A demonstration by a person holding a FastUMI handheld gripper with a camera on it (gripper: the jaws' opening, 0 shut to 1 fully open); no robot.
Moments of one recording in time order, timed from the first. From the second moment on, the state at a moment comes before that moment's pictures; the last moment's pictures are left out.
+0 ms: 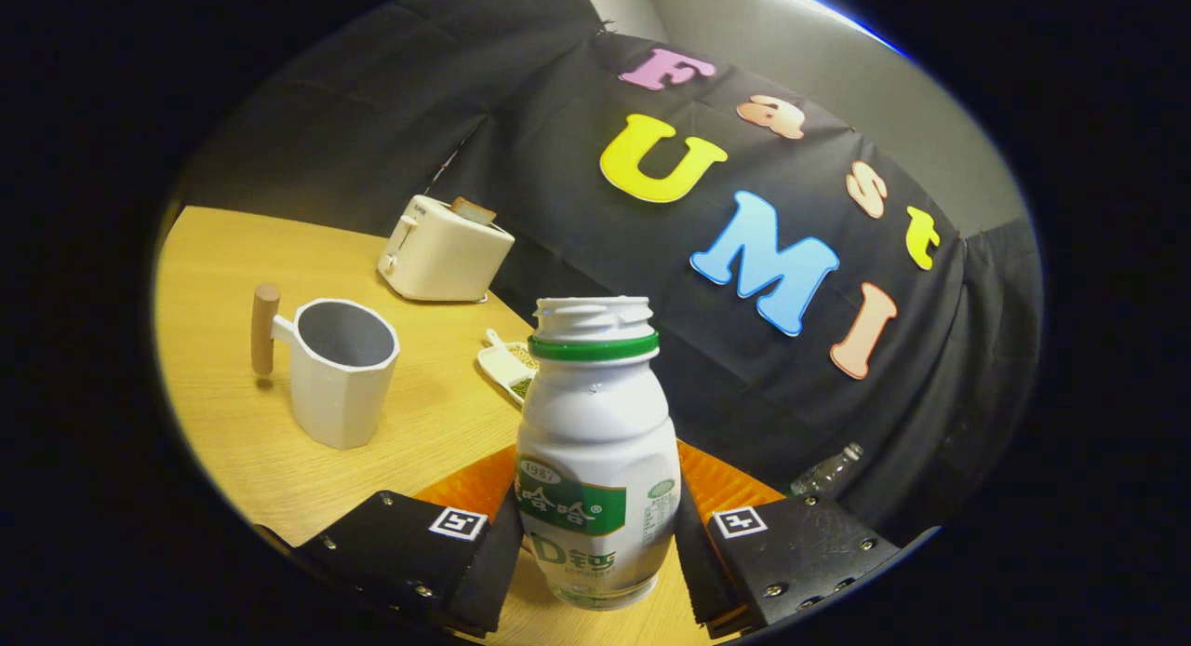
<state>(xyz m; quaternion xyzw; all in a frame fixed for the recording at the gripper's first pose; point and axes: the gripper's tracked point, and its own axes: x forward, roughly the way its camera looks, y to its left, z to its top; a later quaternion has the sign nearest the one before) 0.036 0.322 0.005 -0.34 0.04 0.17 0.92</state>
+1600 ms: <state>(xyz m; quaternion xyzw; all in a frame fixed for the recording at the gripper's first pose) 0.038 0.386 -0.009 -0.63 0.01 0.20 0.75</state>
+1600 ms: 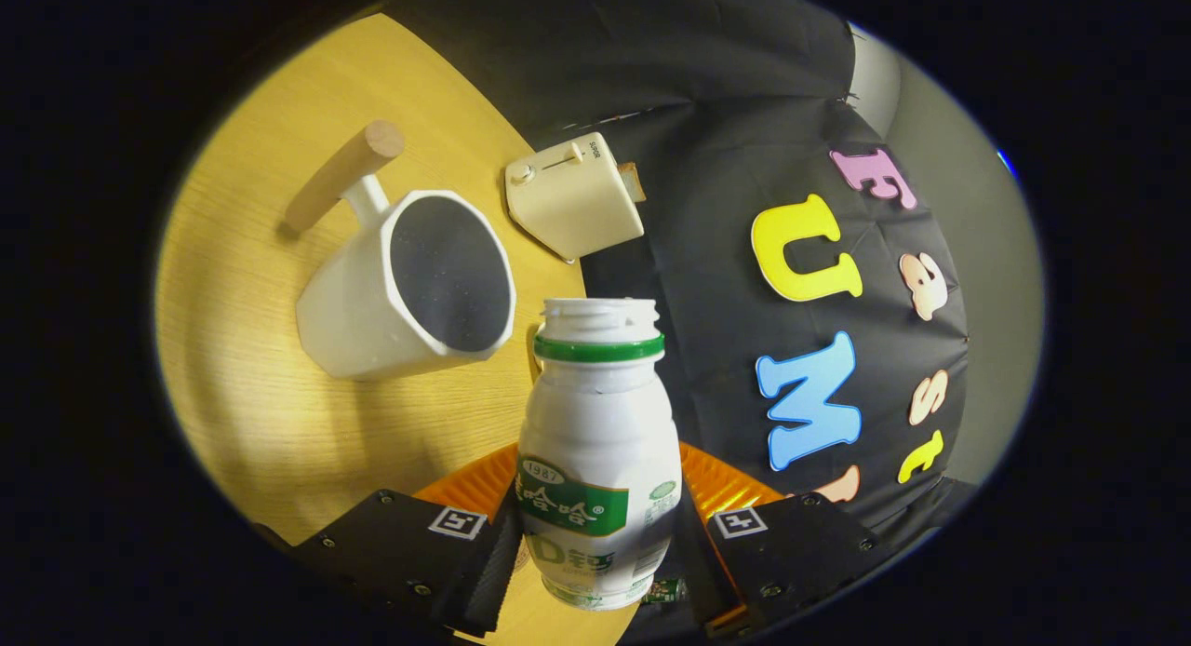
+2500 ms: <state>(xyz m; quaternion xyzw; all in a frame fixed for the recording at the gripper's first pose) 0.049 0.389 0.006 -0.70 -0.01 0.17 0.69</state>
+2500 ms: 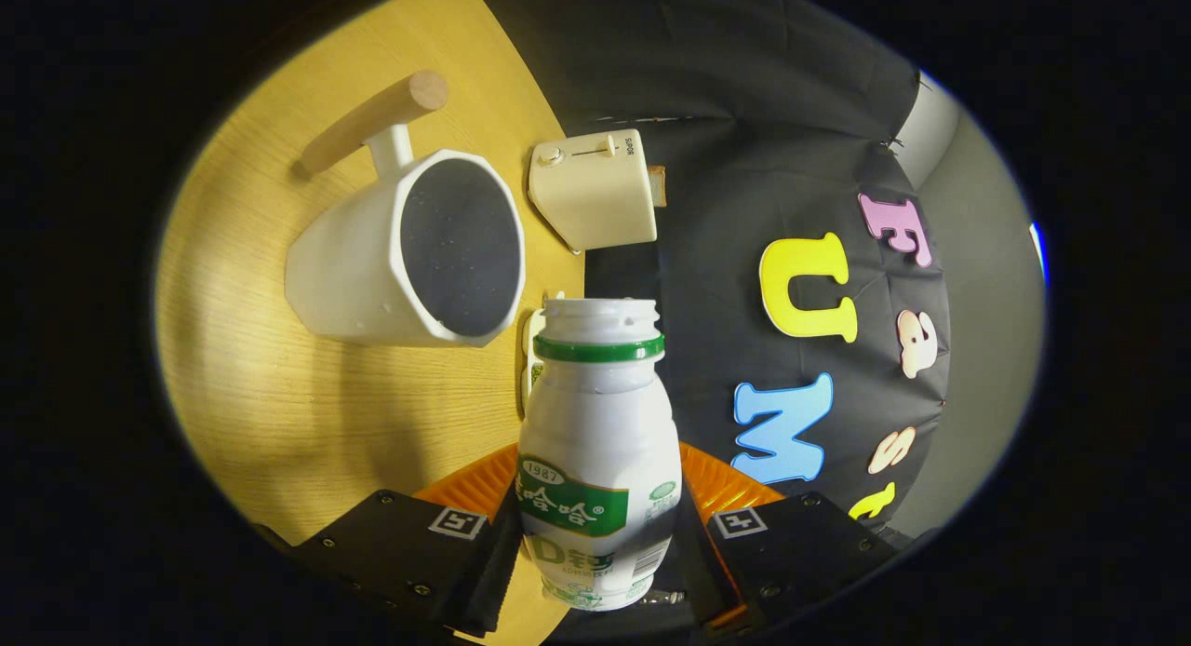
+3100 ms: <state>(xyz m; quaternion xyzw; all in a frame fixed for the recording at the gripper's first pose) 0.050 0.390 0.009 -0.73 -0.03 0.16 0.66</state>
